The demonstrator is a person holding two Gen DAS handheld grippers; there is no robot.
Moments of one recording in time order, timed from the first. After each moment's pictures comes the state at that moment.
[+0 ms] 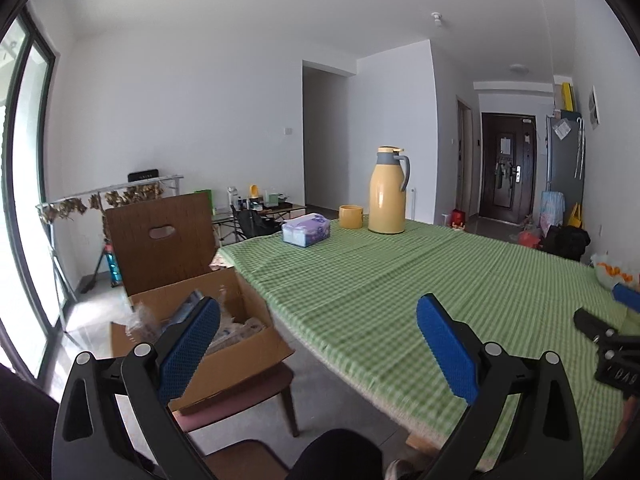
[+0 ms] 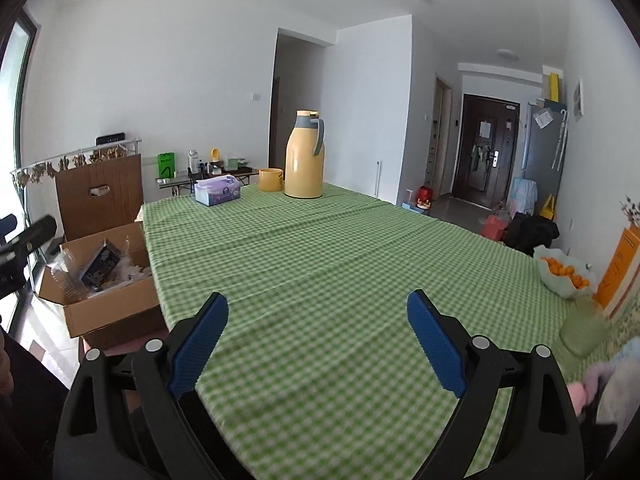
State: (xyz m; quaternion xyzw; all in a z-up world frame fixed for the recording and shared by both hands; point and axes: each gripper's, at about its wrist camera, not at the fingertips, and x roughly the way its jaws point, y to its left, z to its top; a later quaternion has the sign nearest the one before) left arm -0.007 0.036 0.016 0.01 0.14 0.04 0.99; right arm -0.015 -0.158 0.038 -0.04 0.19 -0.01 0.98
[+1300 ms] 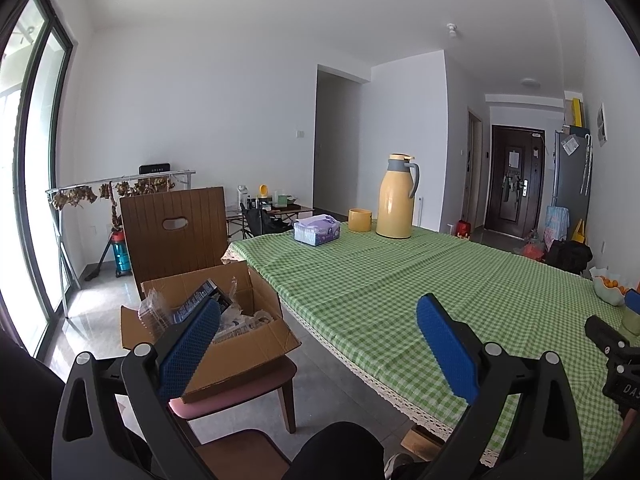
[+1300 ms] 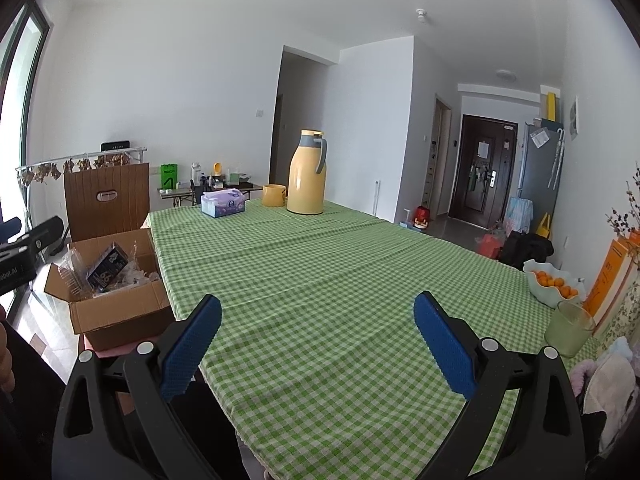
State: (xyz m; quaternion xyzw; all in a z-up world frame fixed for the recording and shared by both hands) left arm -0.030 0.055 0.018 -0.02 0.14 0.05 0.99; right arm -0.050 -0.144 0.037 -0.05 0.16 -0.01 0.99
